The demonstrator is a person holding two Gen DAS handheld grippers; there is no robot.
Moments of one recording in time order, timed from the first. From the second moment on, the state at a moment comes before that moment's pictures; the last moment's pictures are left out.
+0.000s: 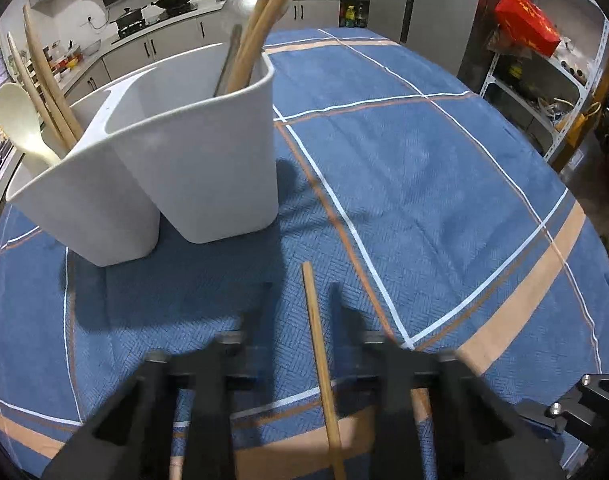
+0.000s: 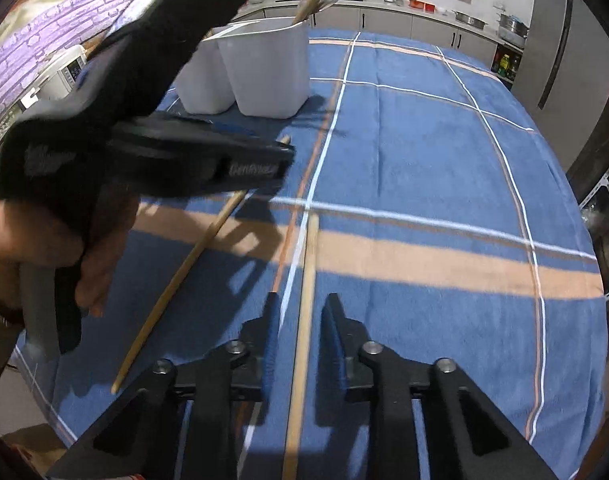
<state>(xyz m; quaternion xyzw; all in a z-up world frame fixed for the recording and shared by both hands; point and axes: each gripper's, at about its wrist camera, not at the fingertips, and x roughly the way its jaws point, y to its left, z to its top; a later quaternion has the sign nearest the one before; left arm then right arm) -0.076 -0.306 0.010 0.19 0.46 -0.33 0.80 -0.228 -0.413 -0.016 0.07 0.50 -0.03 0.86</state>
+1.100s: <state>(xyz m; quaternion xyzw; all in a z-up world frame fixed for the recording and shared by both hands) -0.084 -0.251 0.006 0.10 0.52 -0.38 0.76 -0.160 -0.422 -0.010 0.02 0.60 -0.09 0.79</state>
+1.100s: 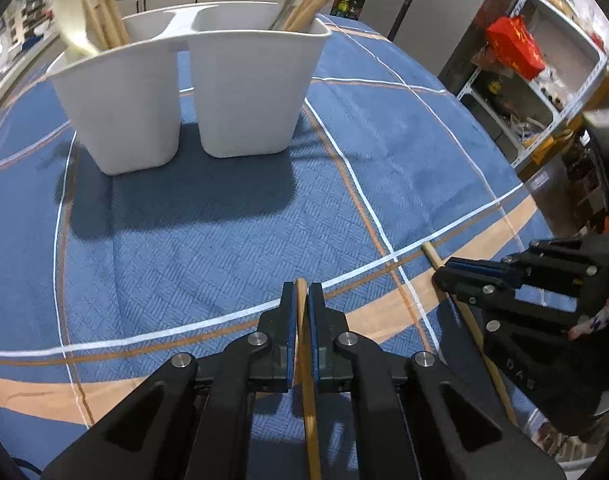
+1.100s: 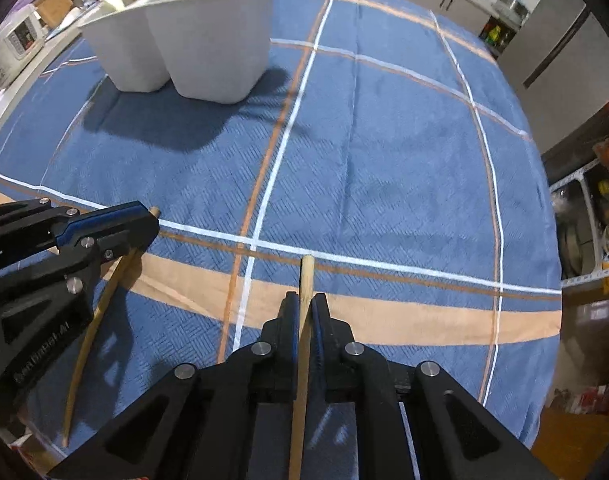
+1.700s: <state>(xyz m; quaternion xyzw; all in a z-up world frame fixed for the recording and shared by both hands) -0.138 -0.175 0.096 0.03 0.42 -0.35 0.83 -0.237 -0.424 0.056 0.15 0.42 -0.08 0.89</state>
